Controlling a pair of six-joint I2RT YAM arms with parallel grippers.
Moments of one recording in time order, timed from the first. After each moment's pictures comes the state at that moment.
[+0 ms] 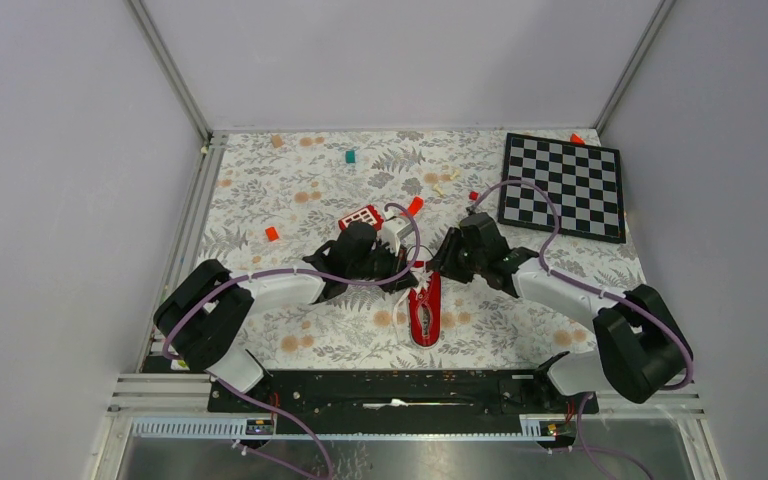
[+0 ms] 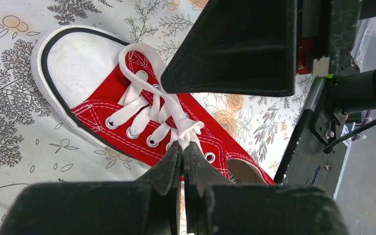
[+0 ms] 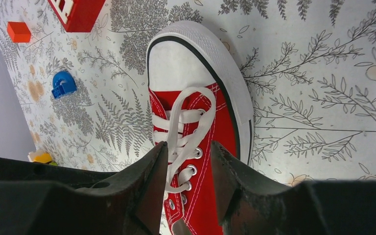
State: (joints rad) left arm -0.77 1.56 0.74 0.28 0.44 -0.33; right arm 0.57 1.37 0.71 -0.14 -0.07 0.88
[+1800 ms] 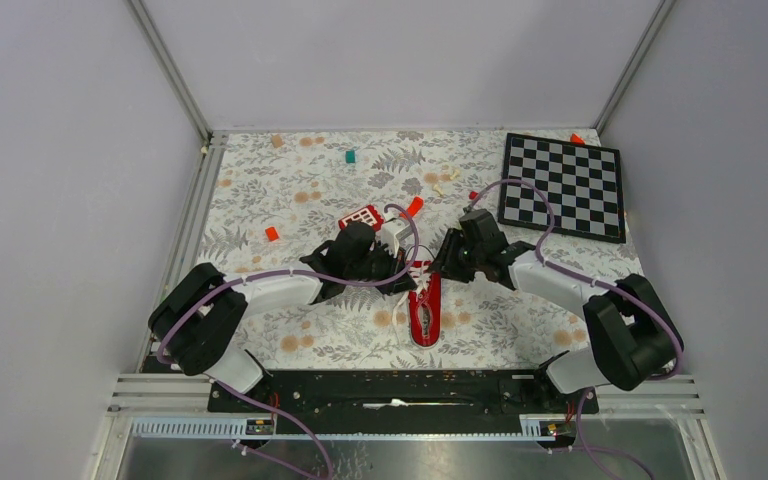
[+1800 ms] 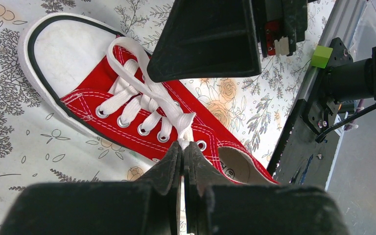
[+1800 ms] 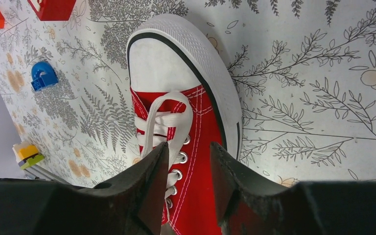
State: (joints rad) left arm -0.77 1.53 0.74 0.23 0.47 -0.32; right arm 0.54 1.44 0.74 -0.18 -0.14 0.82
